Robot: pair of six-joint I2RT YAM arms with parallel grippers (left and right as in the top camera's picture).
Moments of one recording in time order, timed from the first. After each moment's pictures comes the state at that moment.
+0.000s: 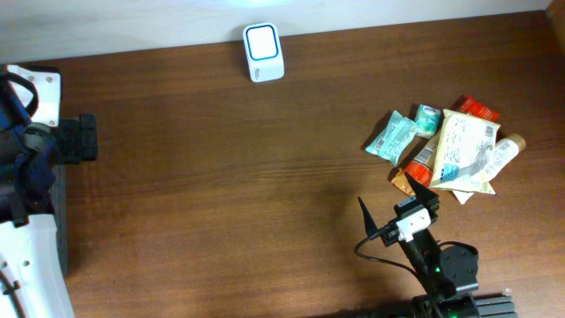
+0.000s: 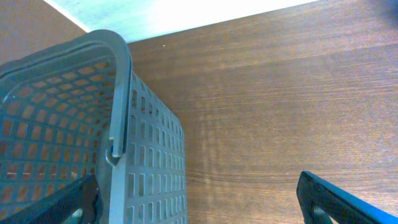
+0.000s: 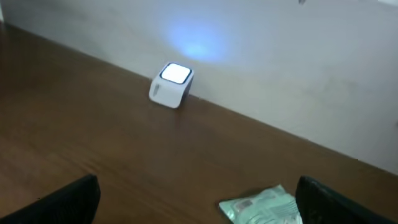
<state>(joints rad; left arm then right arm) 0.23 1.38 1.69 -1.04 -0.11 0.37 0.07 0.03 0.01 -0.02 -0.24 -0.26</state>
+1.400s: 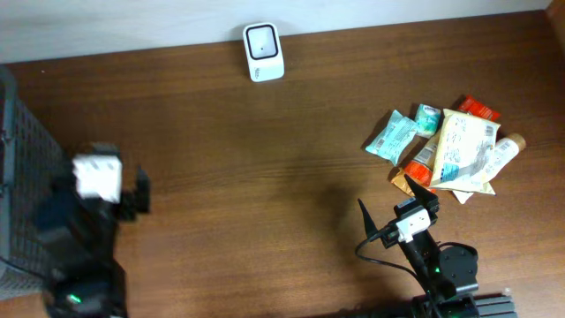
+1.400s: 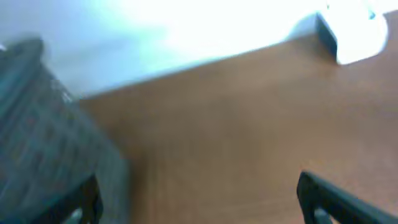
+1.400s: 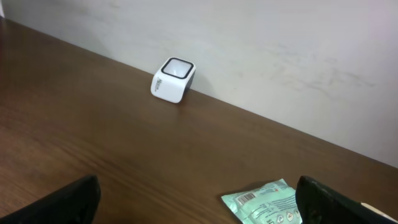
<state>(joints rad) 0.22 0.80 0.69 -0.25 0.13 0.37 0.07 0.01 0.01 -0.05 -0.24 -0.26</state>
